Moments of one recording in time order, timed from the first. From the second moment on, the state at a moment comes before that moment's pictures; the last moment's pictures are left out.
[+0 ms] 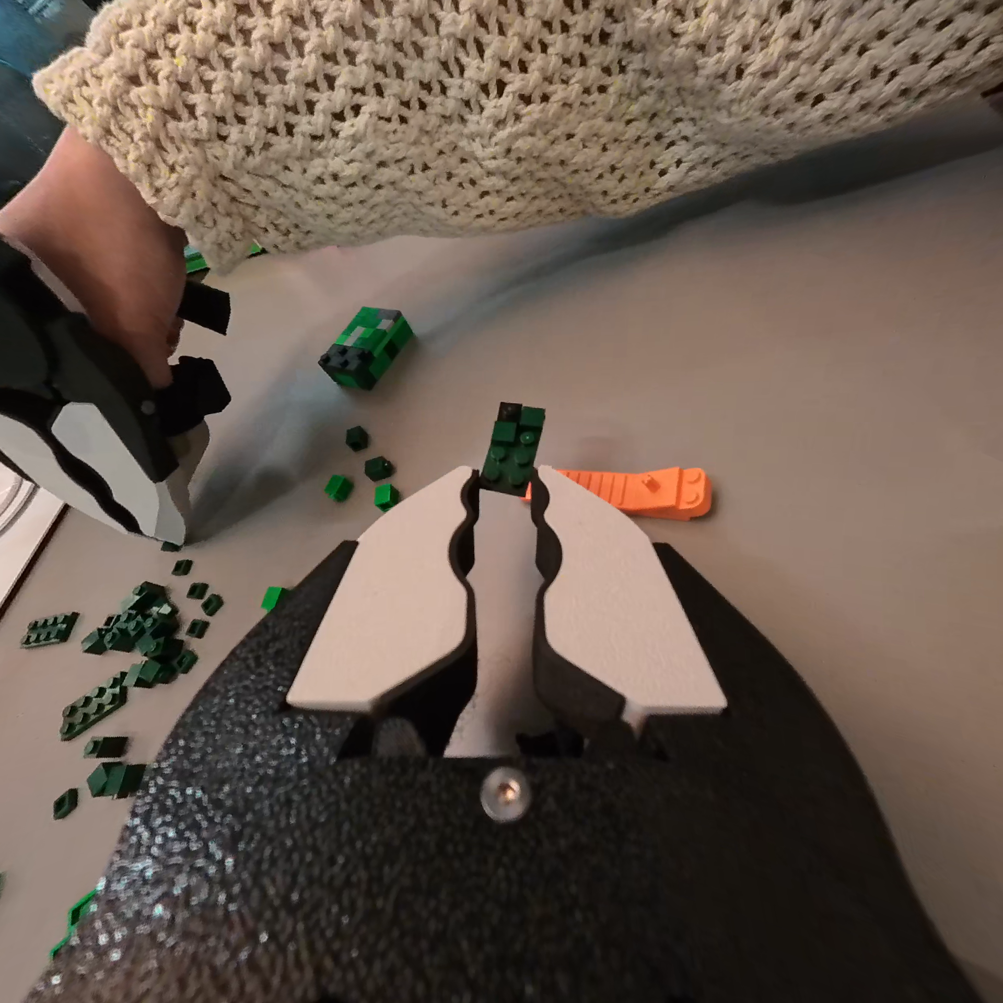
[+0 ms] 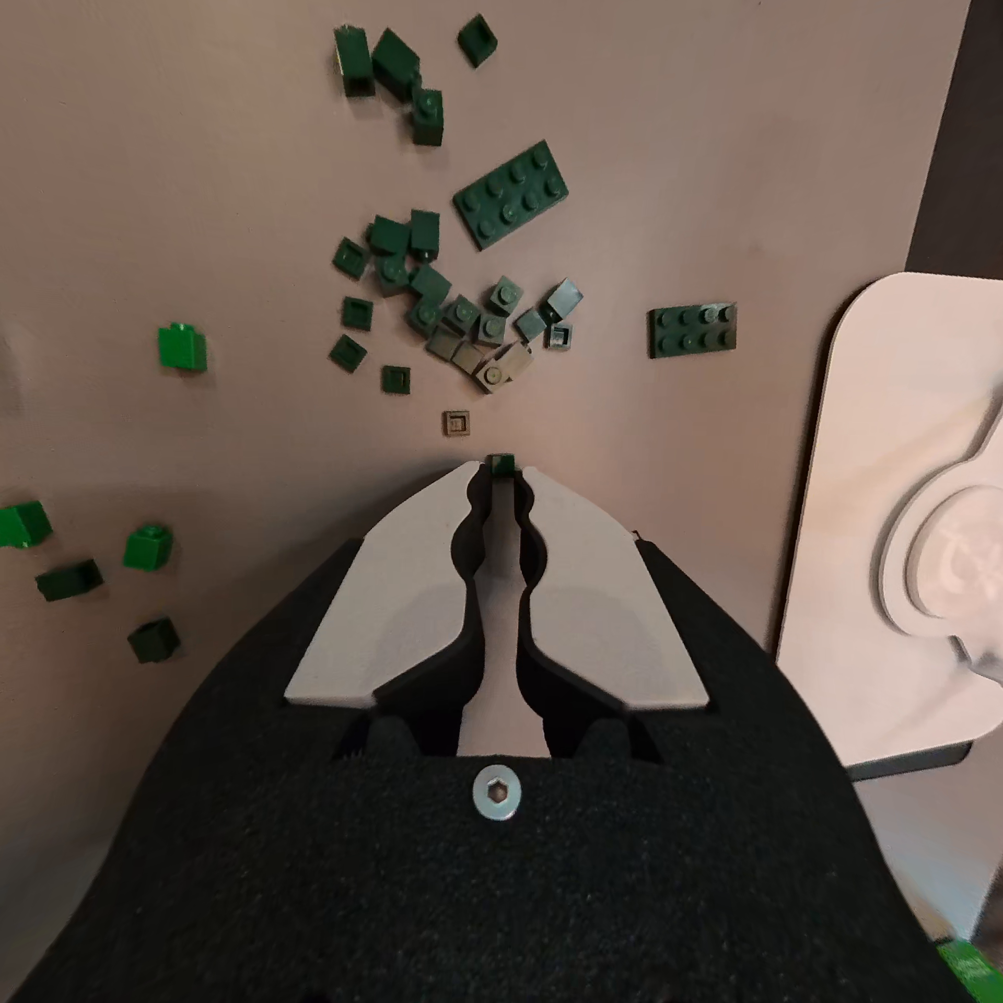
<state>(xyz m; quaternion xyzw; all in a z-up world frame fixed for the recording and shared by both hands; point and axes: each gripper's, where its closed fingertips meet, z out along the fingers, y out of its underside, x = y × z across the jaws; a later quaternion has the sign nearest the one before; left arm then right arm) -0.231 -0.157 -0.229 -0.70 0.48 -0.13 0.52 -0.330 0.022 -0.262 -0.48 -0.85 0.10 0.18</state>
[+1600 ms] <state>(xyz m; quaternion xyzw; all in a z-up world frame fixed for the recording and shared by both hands) -0.227 -0.160 -0.228 -0.69 0.49 -0.13 0.52 -0.547 -0.181 -0.255 -0.16 -0.94 0.24 0.16</state>
